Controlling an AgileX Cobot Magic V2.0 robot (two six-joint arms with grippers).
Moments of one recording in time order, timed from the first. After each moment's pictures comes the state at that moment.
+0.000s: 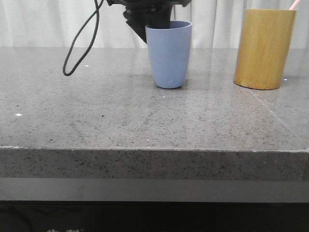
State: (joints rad) left arm -0.61 2.17 -2.27 -0.05 1.20 0.09; right arm -0.01 0.59 -0.69 0.11 0.77 -0.06
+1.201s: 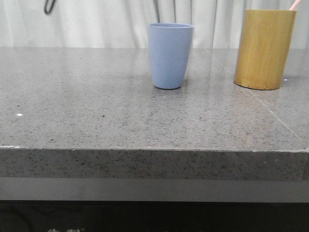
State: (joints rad) left arm -0.61 1.93 -2.32 -0.08 1.27 0.07; right arm -0.01 0.59 -0.69 0.11 0.77 -0.07
